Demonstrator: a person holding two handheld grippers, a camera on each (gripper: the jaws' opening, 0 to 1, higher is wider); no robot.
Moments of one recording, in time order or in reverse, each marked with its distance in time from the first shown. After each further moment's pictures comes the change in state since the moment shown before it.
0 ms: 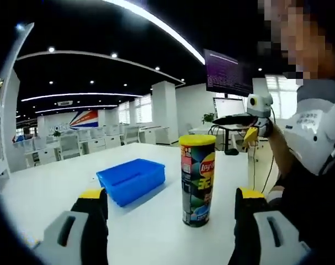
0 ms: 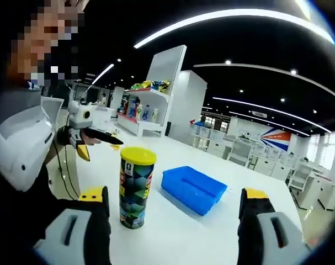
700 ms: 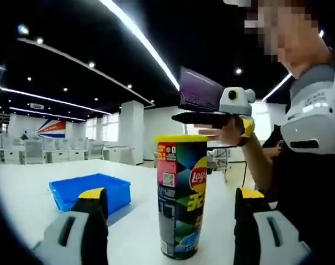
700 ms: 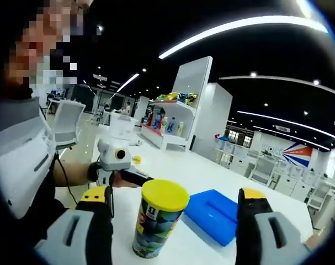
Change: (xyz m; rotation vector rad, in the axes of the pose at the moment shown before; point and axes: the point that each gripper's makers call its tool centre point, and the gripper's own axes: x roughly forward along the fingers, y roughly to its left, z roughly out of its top) left arm 0.077 -0.027 -0.024 -0.082 -0.164 -0.292; right arm 0.063 0.051 0.040 -0.059 -0.091 0.189
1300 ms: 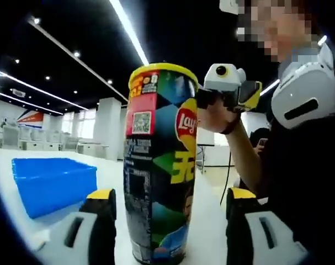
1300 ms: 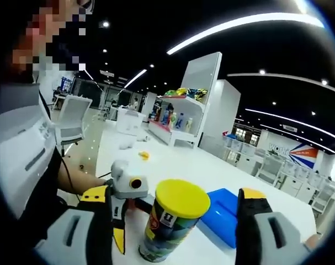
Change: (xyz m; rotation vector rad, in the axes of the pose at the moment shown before) left arm 0.037 -0.022 -0.056 -0.067 -0.008 -0.191; right arm 0.021 0.022 -0.009 -0.017 0.028 0.052
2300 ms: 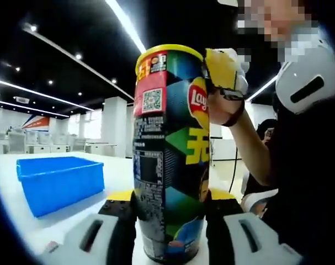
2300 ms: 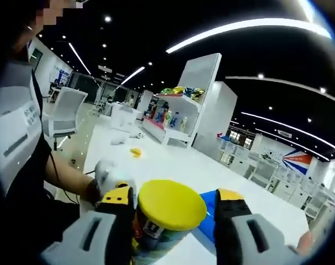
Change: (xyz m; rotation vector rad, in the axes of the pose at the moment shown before) left arm 0.013 -0.001 -0.016 0.054 0.038 0.066; right arm 0.022 -0.012 -0.017 -0.075 0.037 -0.062
